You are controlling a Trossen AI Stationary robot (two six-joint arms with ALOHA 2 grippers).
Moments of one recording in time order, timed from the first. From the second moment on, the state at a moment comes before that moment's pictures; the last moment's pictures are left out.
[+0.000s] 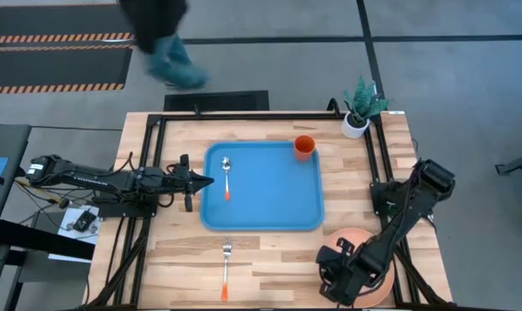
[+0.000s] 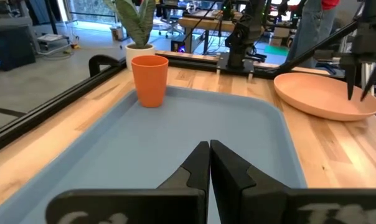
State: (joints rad) left arm -0.08 0.58 0.14 0.27 -0.26 -0.13; right arm 0.87 1.73 1.18 -0.70 0.26 1.36
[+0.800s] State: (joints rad) left arm -0.08 0.58 0.14 0.24 -0.27 -0.13; right arm 0.74 2.01 1.42 -0.98 0.02 1.39
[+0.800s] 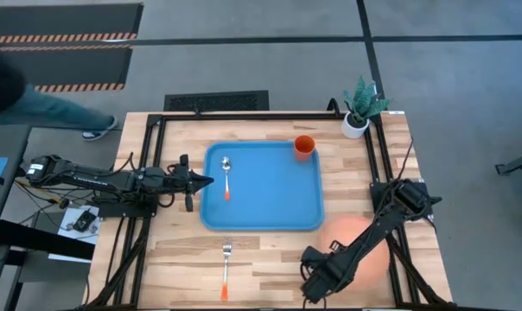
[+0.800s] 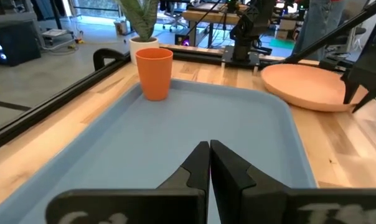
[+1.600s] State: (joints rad) left arm -0.08 0.58 0.14 0.24 -0.27 -0.13; right arm 0.80 2.01 1.93 -1.51 0.13 1.27
